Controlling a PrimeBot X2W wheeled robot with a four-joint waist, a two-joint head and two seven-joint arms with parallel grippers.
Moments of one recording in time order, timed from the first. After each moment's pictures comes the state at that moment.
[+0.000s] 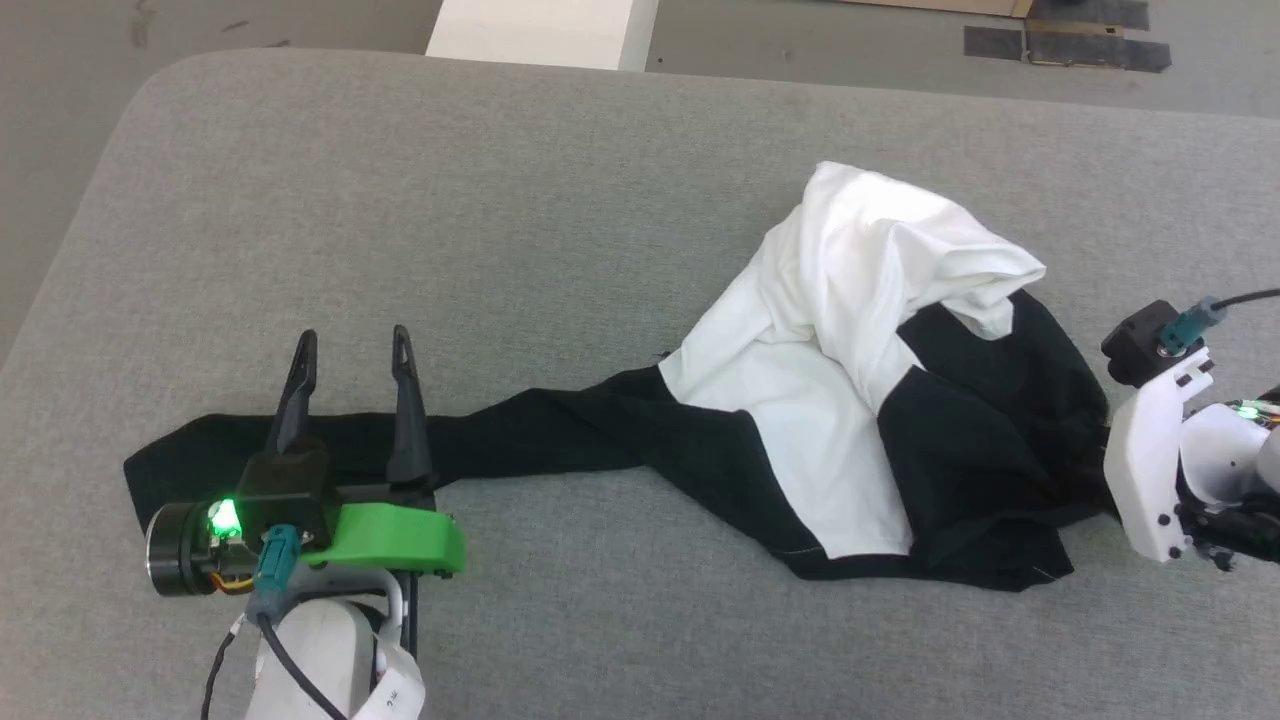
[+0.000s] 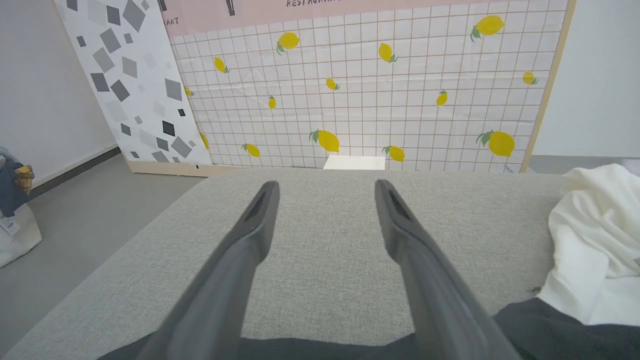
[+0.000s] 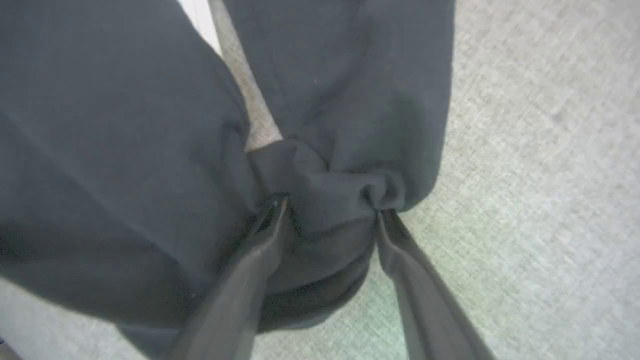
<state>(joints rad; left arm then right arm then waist) -0.16 0.06 -0.05 0.05 -0.04 0.11 -0.26 -0.85 -0.80 1.25 0.51 1.14 0.13 0.36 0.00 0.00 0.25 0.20</state>
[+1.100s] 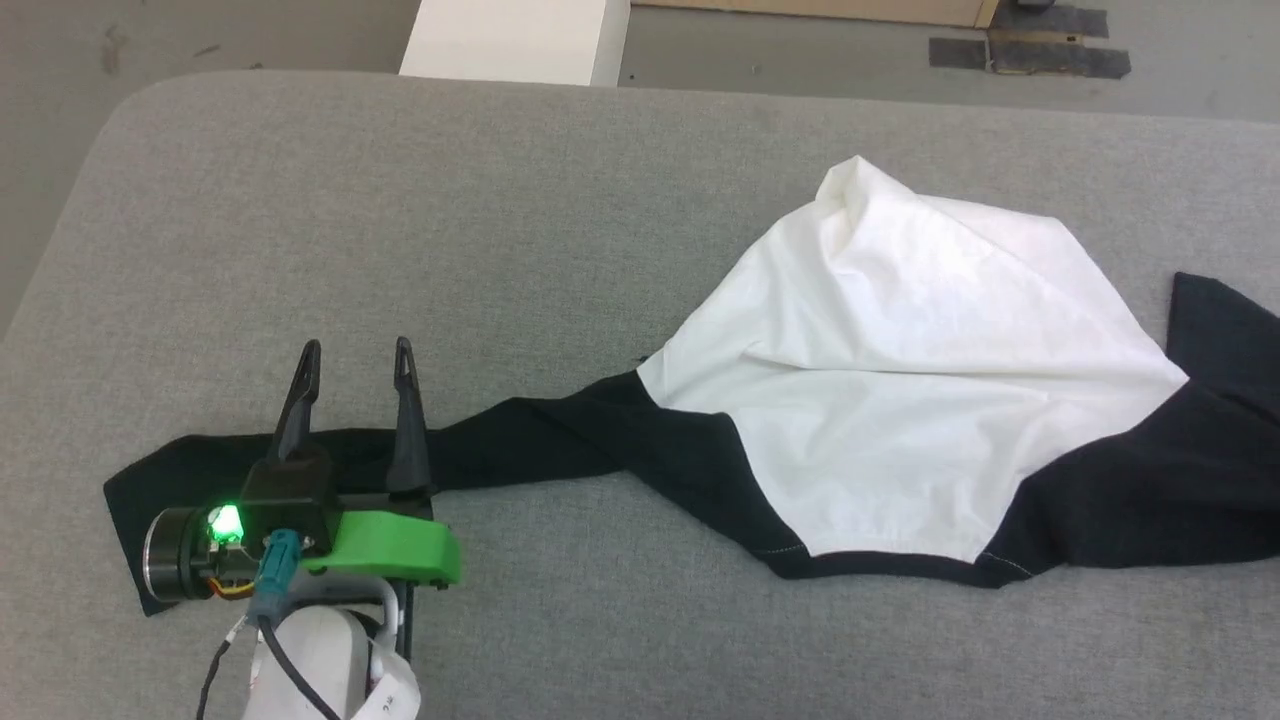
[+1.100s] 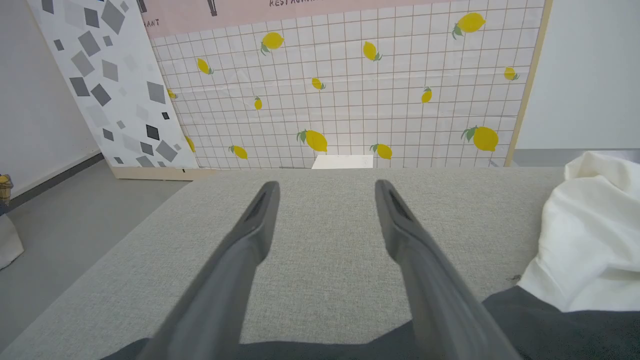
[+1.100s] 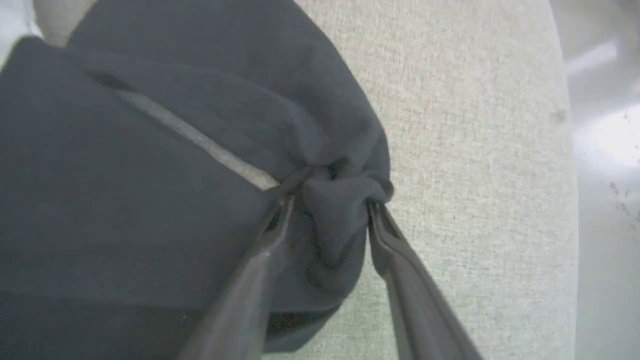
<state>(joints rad) -0.15 0.06 -0.05 0.07 -0.02 0.09 -0.26 -0.71 -0.86 1.10 1.02 1.18 0.13 -0.03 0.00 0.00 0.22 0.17</state>
